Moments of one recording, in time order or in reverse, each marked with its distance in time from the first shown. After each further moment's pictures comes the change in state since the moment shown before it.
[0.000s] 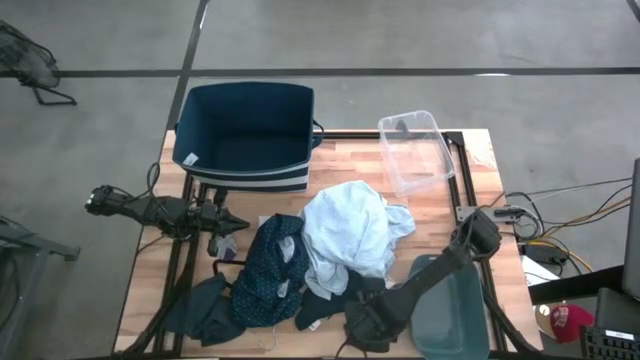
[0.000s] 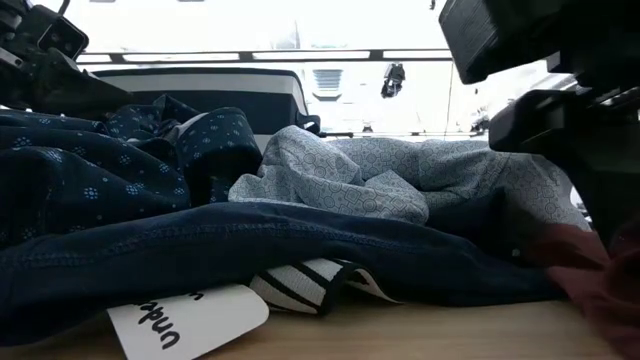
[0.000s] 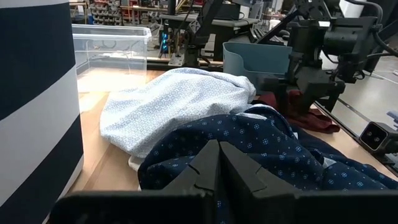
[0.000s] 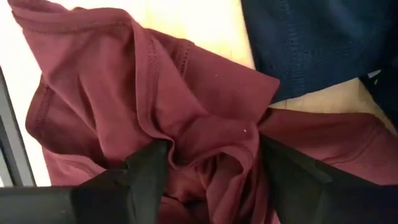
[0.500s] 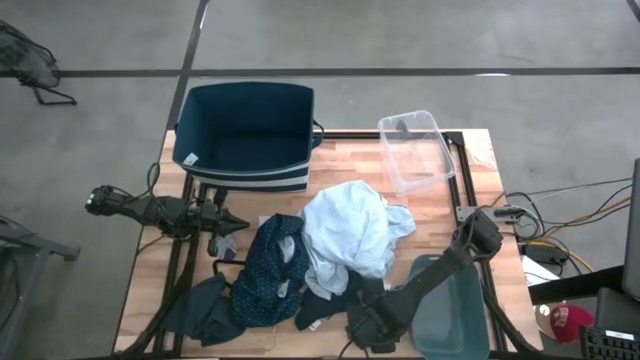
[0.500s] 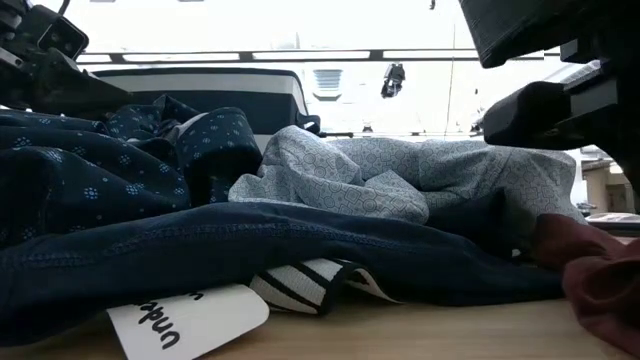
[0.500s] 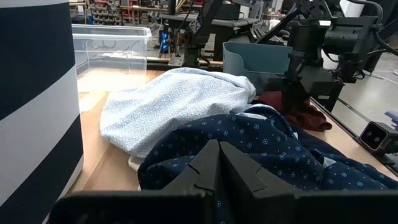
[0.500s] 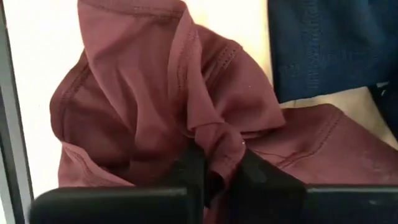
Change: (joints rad) left arm 0.000 0.000 0.000 0.000 0.000 0.000; right arm 0.007 -0.019 -0.004 -0.016 0.017 -0.121
